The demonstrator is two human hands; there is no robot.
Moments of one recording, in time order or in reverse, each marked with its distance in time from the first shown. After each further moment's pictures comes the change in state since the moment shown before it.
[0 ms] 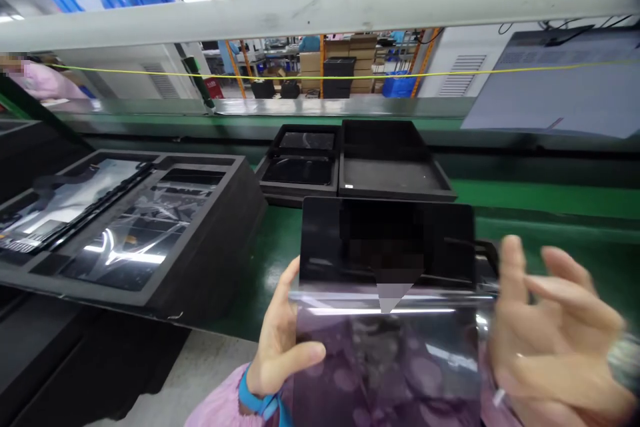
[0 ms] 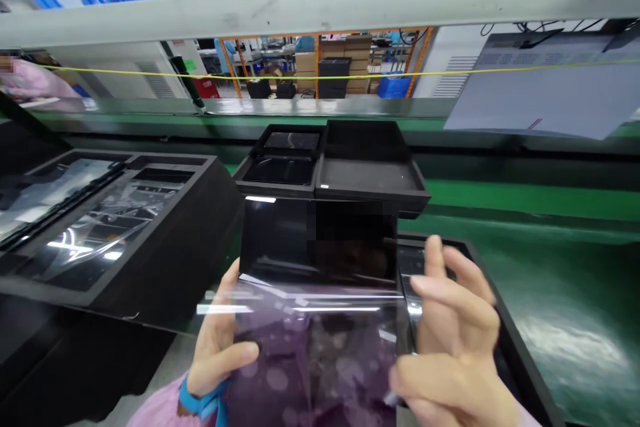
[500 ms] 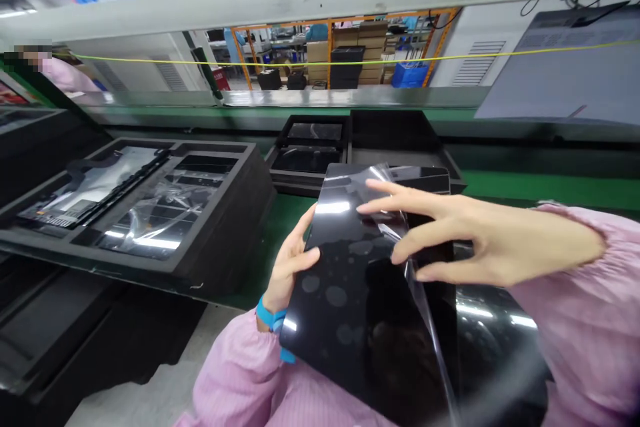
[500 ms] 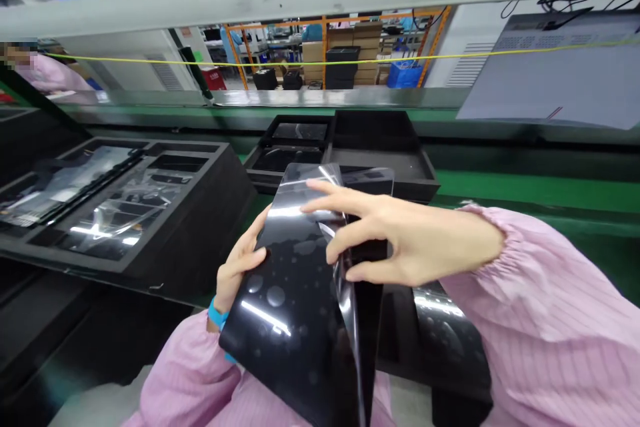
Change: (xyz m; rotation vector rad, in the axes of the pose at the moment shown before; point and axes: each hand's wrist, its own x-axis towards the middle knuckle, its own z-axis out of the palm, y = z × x) left_hand 0.046 0.024 0.004 -0.145 -0.007 -0.011; right_hand 0.131 0.032 0.005 0.294 -1.041 -0.523
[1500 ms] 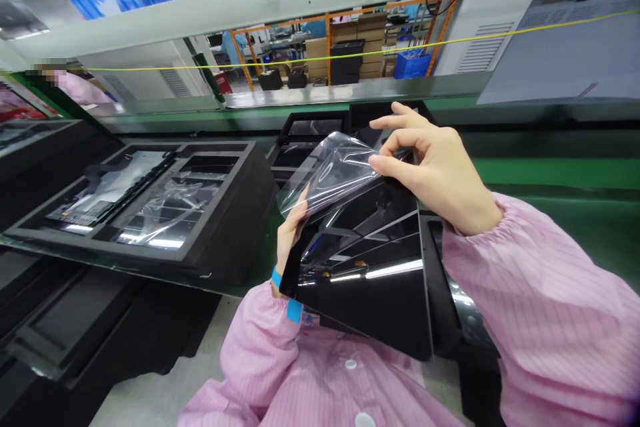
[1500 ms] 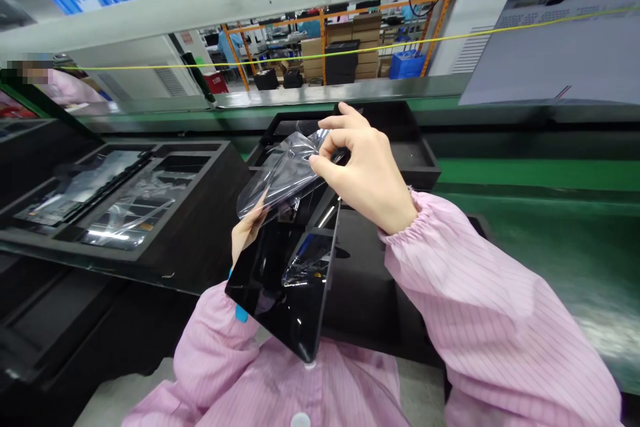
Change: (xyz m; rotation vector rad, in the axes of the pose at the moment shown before) left_hand 0.032 -0.010 -0.005 0.141 0.303 0.216; right_hand 0.045 0.002 0.023 0.049 0.945 0.570
